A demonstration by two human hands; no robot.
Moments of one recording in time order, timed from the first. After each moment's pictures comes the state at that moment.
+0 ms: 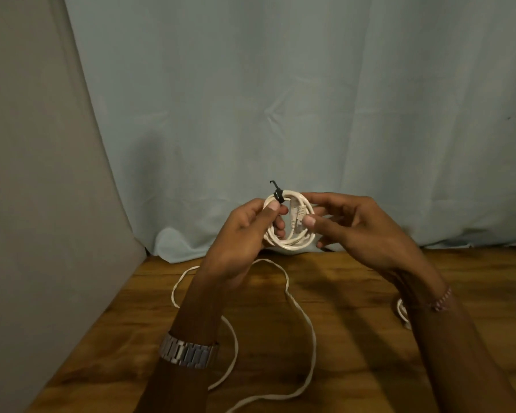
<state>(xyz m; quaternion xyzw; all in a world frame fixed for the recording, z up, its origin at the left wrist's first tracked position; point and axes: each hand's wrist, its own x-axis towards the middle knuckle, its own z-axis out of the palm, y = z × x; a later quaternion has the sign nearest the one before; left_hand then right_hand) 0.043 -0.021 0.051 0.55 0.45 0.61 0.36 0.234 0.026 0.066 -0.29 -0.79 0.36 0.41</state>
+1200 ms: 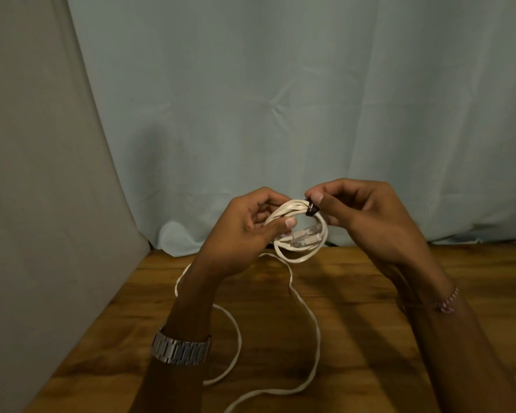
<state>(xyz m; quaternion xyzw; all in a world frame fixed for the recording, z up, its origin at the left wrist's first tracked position) 0.028 -0.031 0.054 0.68 0.43 0.54 0.24 0.221 0.017 0.067 -0.29 -0.72 0.35 0.52</state>
